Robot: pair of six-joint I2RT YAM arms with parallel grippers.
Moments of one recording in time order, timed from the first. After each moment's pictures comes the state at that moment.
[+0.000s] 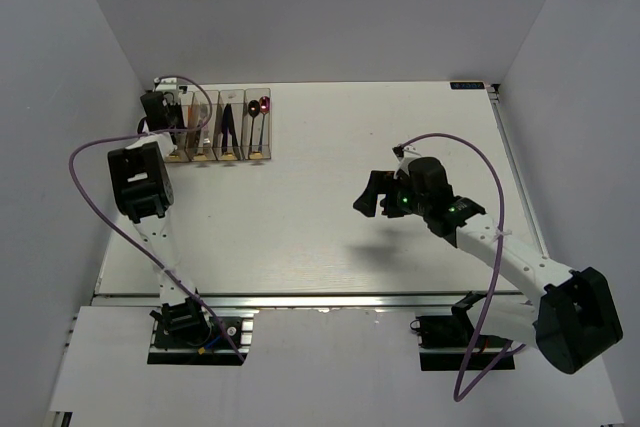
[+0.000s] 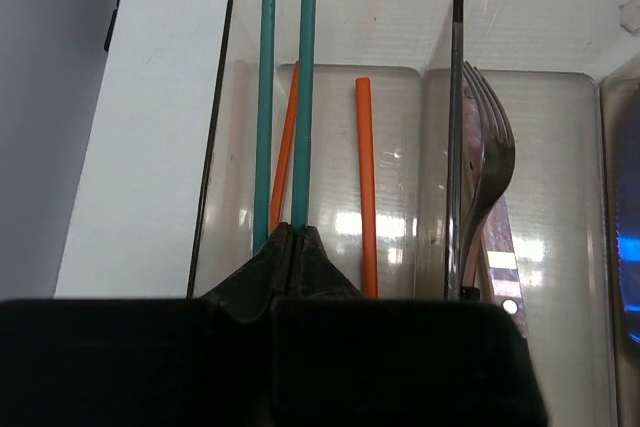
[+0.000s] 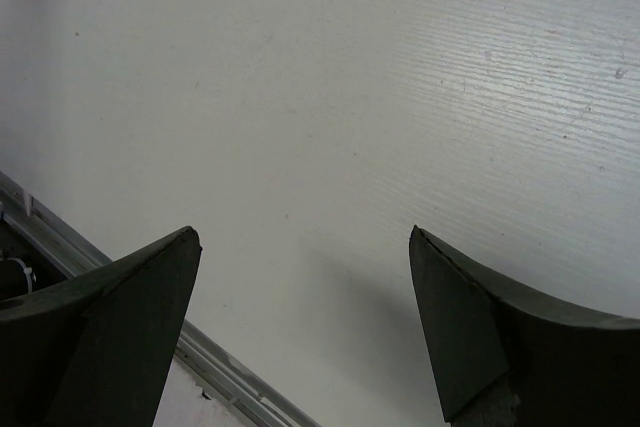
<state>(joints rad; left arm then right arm) 0.24 2.32 1.64 0.23 0.07 0.16 0.55 1.15 0.70 -0.15 -0.23 0.47</state>
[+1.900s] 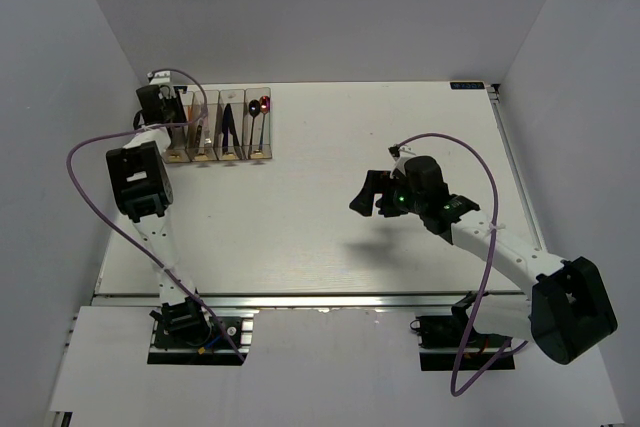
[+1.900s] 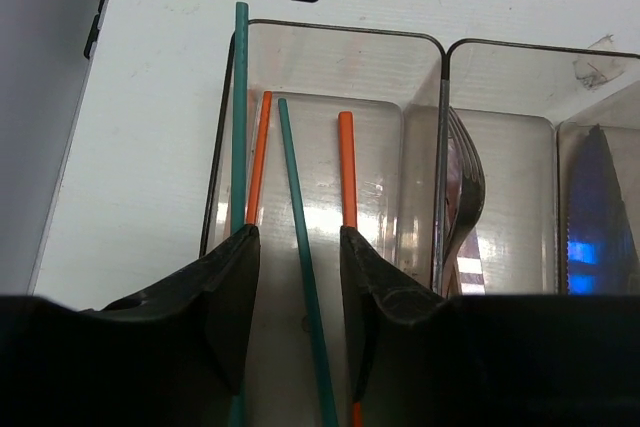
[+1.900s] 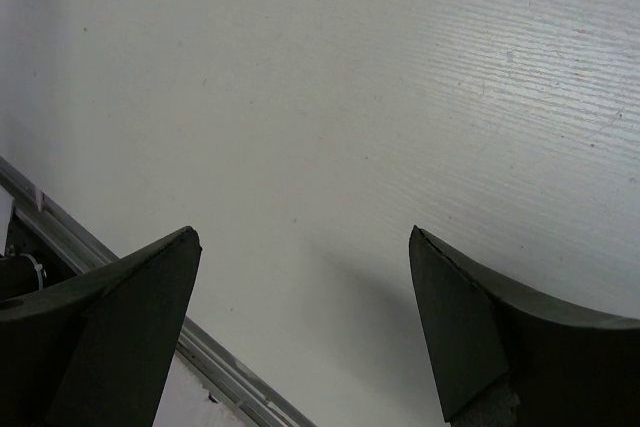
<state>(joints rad) 0.25 2.33 1.73 0.15 0.11 0.05 0.55 1.20 0.70 -0.11 -0.26 0.49</state>
